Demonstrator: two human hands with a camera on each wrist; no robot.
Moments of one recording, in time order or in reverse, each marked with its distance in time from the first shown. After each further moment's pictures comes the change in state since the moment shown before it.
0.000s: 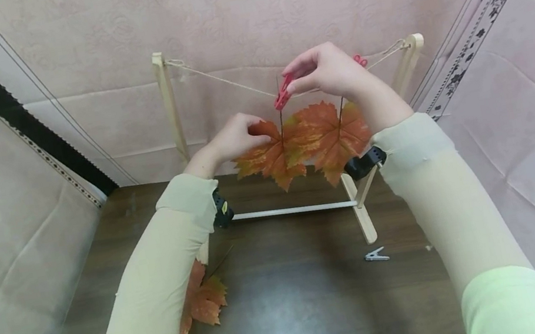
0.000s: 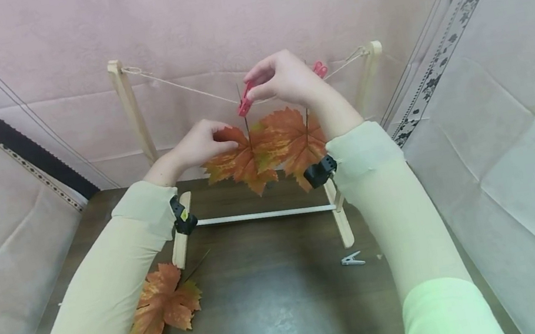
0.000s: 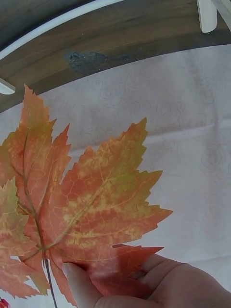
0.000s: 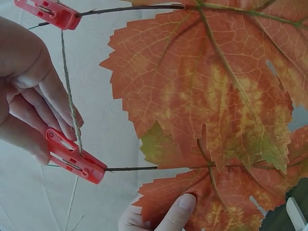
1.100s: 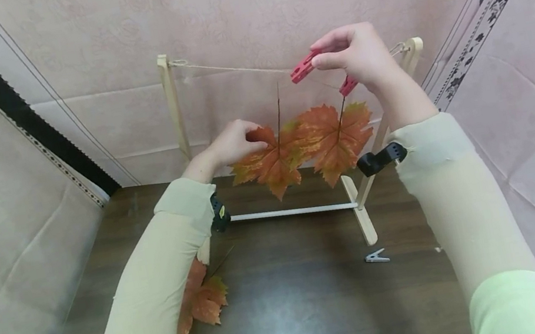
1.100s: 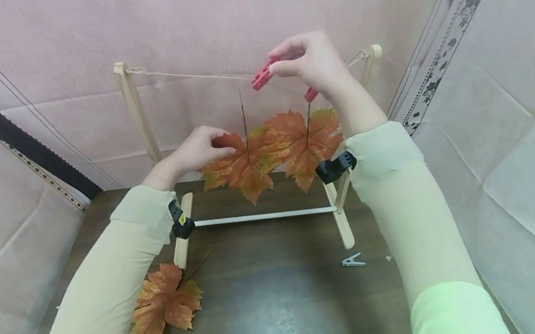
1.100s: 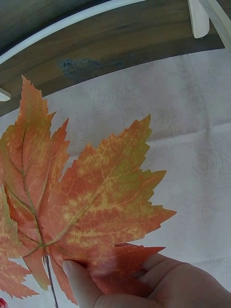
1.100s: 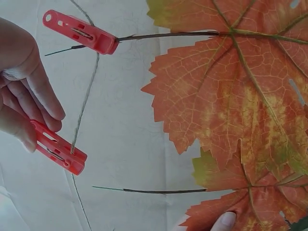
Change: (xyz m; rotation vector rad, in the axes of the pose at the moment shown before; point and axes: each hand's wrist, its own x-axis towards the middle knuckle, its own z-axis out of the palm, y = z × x) left_hand -0.012 -0.002 -0.001 0.049 -0.004 -0.032; right_hand -0.021 0.004 -0.027 0.191 0.264 0.023
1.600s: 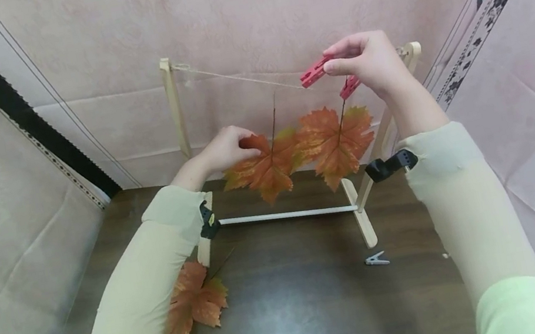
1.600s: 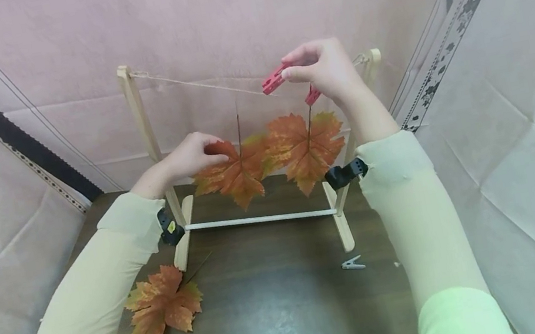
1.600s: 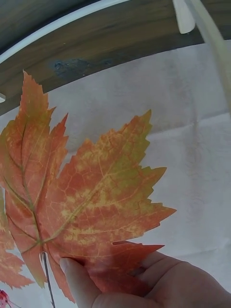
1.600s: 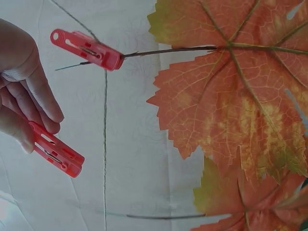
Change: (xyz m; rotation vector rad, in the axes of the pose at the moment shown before) left_hand -0.014 -0.005 -0.006 0.047 0.016 0.050; right_hand -0.009 0.009 -0.012 0.081 0.030 0.017
